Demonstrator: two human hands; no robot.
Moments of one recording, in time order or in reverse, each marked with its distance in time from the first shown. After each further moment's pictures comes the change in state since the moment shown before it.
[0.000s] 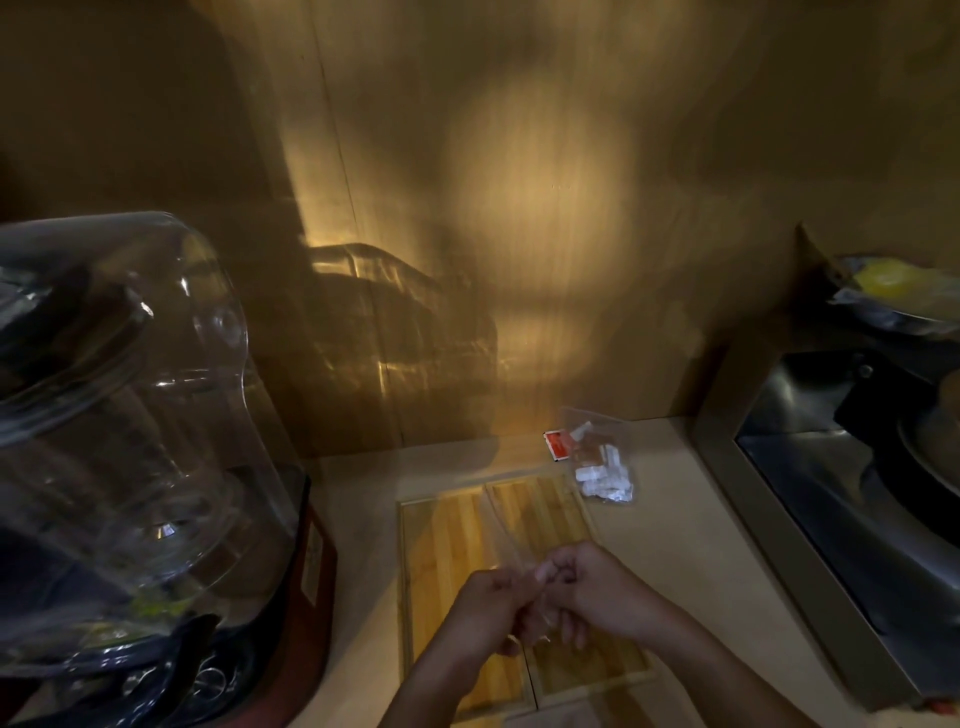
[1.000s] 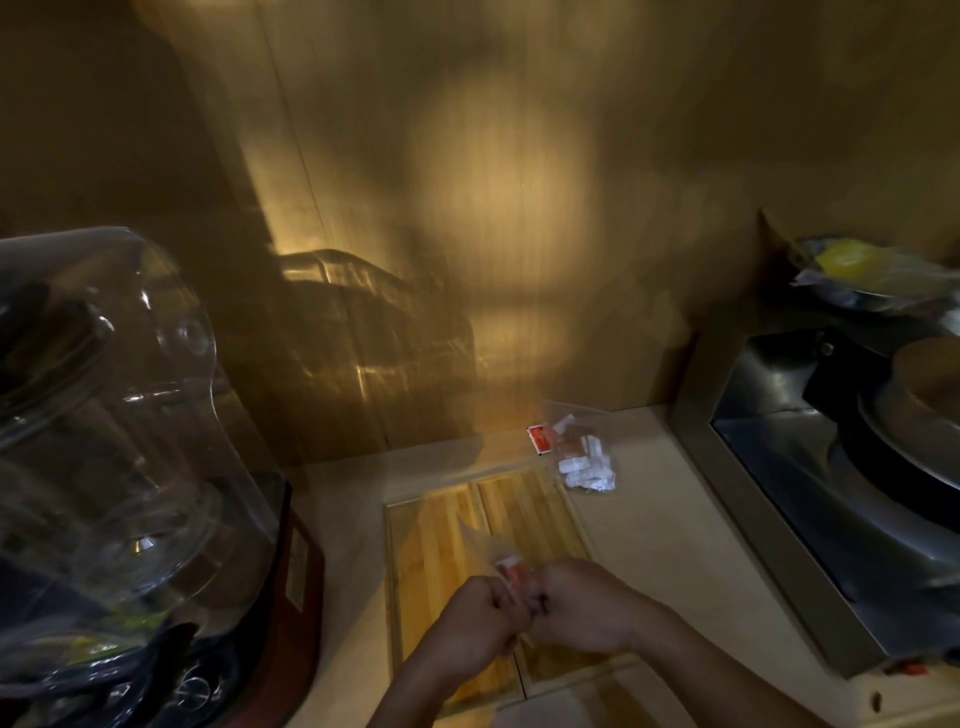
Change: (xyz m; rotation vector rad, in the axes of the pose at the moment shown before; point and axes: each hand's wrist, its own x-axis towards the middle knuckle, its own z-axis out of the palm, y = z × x) left_hand 0.002 -0.013 0.004 0.245 -0.028 0.052; right_hand -0.022 -0.005 0.001 -0.683 -0.074 -0.129
